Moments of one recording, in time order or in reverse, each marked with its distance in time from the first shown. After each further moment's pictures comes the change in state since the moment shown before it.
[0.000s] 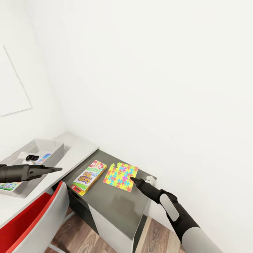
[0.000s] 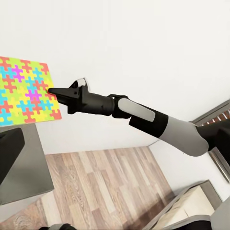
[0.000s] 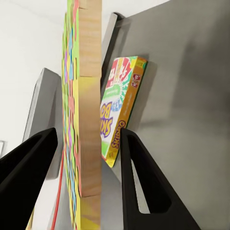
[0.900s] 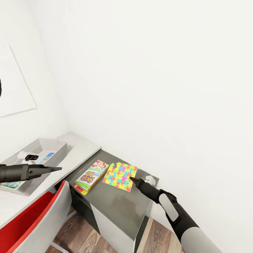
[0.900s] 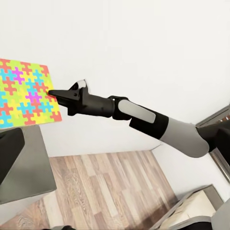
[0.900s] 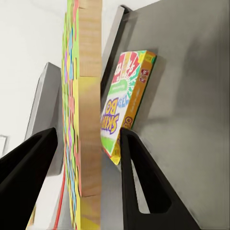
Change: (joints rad) left arm 0.000 0.000 0.008 0.000 0.001 -0.001 0.000; right arm 0.000 0.007 0.001 -0.002 0.003 -0.002 -0.001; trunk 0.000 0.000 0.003
